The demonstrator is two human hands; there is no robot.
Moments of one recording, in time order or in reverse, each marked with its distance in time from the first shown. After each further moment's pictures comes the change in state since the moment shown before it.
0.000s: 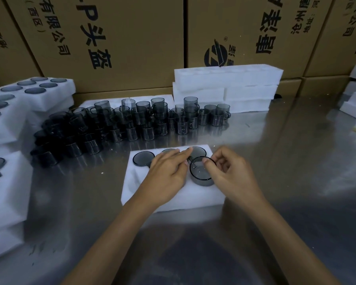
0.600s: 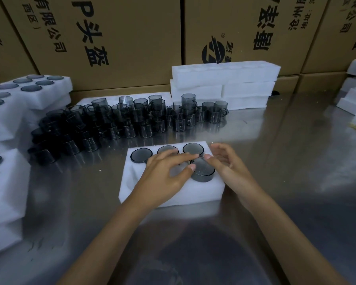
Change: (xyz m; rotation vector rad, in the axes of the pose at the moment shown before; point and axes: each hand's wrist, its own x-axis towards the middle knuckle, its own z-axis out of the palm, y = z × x) left_hand -0.014 0.008 -0.002 -0.038 0.035 0.021; right_hand 0.004 0.015 -0.001 0.335 -0.151 0.260
